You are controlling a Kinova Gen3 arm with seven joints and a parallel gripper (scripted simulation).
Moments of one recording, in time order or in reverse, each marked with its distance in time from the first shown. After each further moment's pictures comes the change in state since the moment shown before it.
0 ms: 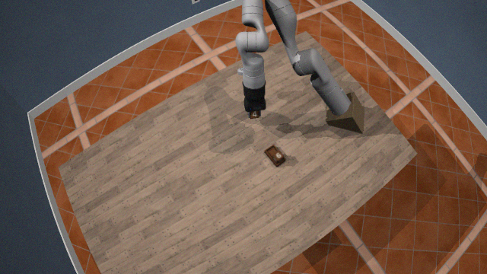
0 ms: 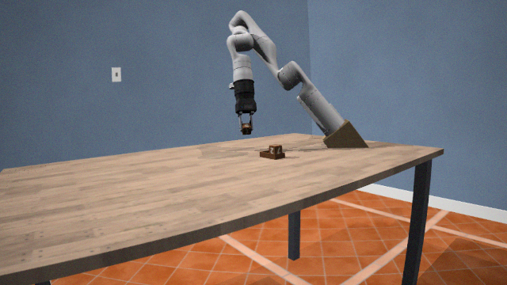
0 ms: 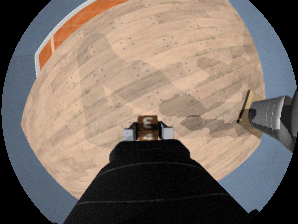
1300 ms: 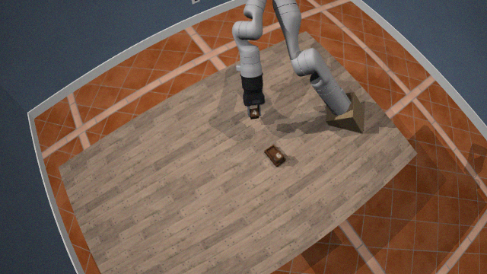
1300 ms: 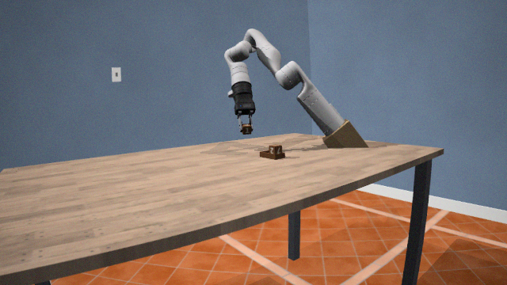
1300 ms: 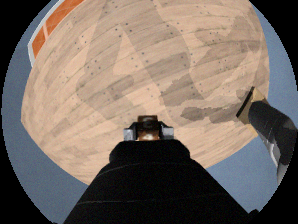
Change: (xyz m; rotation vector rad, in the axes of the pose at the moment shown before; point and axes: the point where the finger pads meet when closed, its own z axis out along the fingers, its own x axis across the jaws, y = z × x) arm 0.001 -0.005 0.001 -0.275 0.002 -0.001
